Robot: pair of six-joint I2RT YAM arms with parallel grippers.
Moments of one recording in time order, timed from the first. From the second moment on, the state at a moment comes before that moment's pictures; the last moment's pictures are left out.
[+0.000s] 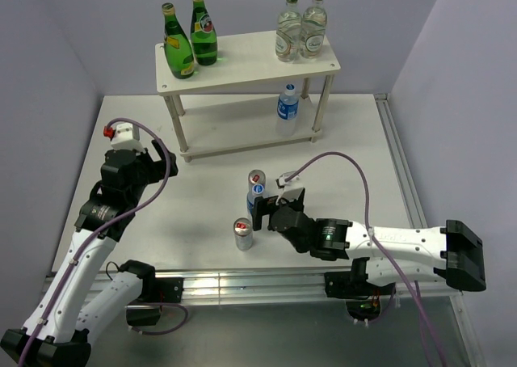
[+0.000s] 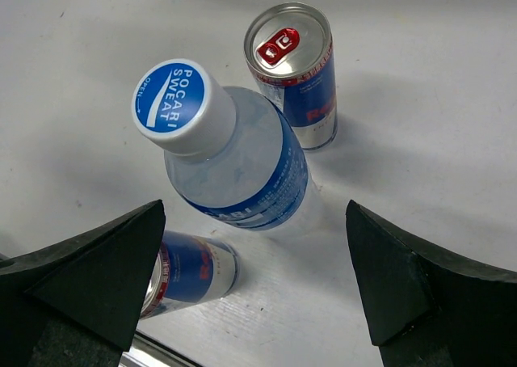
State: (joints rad) left arm -0.30 0.77 0.87 -0.45 -0.25 -0.39; right arm 1.26 1.06 0.63 -0.12 0.74 0.66
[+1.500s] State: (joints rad) left arm -0.30 0.77 0.87 -0.45 -0.23 -0.39; right arm 1.25 0.93 0.67 -0.07 1.00 0.43
